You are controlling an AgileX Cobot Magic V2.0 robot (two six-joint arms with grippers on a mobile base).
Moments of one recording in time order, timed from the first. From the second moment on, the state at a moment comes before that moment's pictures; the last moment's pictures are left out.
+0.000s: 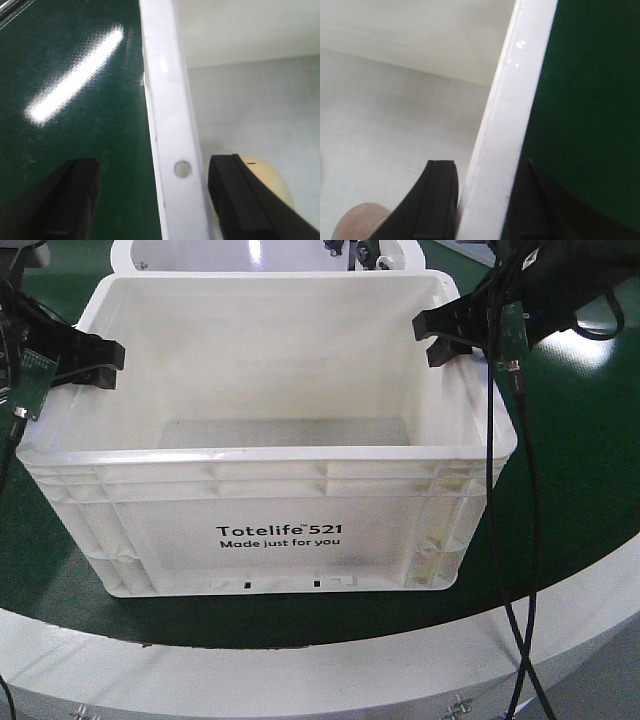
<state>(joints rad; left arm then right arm) -0.17 1.49 -1.31 0.04 0.87 -0.16 0.23 1.73 -1.58 0.22 0.96 -0.13</state>
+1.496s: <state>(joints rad) -0.17 1.59 -1.44 -0.02 1.01 -0.17 0.23 1.73 -1.58 0.23 0.96 -0.14</state>
